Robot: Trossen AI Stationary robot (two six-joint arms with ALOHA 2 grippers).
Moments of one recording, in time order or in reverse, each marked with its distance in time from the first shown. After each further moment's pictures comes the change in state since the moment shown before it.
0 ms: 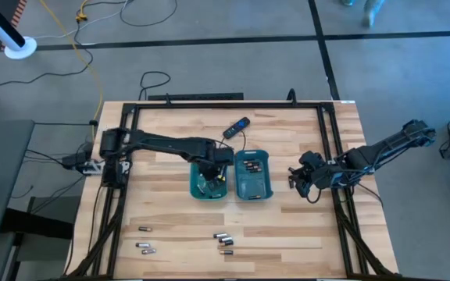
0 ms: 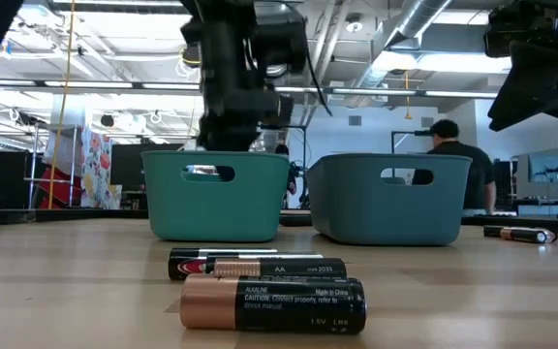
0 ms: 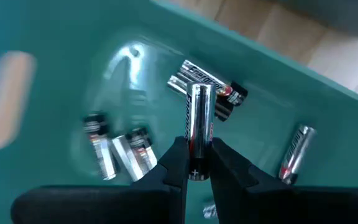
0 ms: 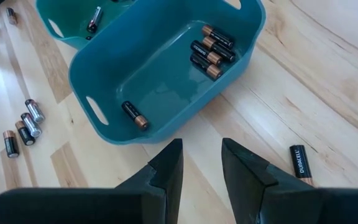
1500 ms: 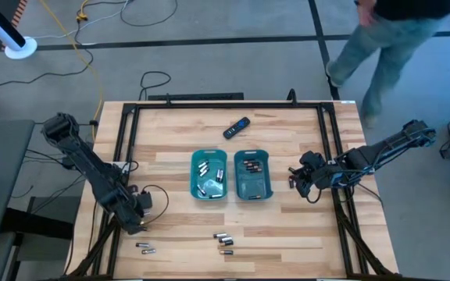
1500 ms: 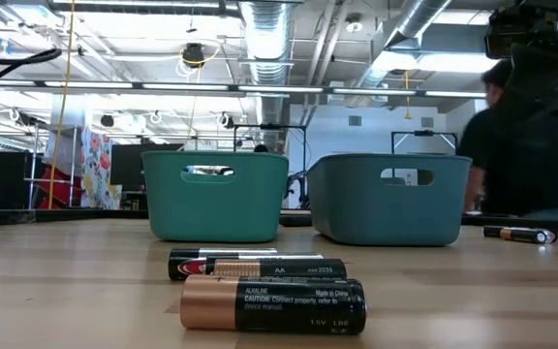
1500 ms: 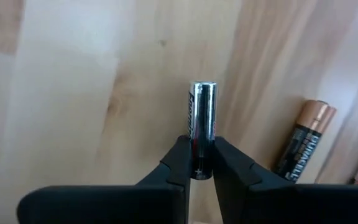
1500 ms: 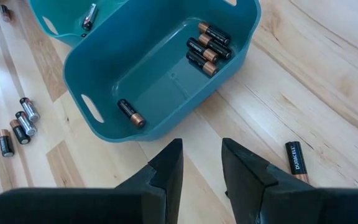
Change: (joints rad) left arm -0.953 -0.801 -0.986 0.175 -0.029 -0.879; right arm 0.000 0.000 0.000 -0.017 0.000 0.002
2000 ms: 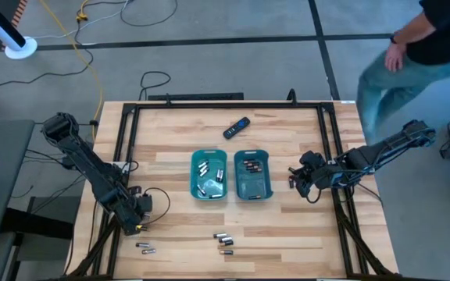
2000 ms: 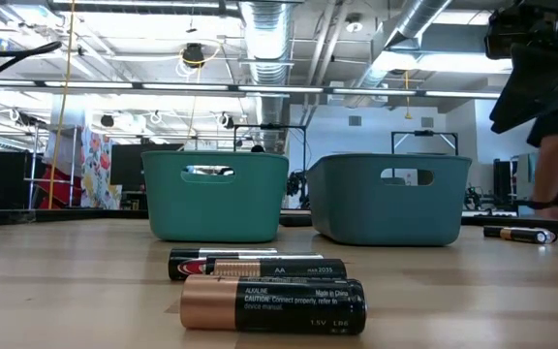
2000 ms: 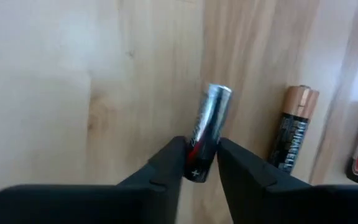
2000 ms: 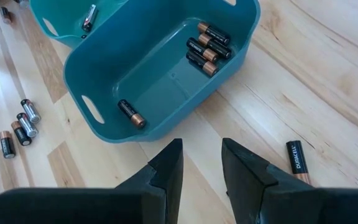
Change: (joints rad) left arm 0.000 -0.002 -0.022 0.048 0.009 0.158; right arm 0.000 0.000 0.000 0.001 0.000 0.010
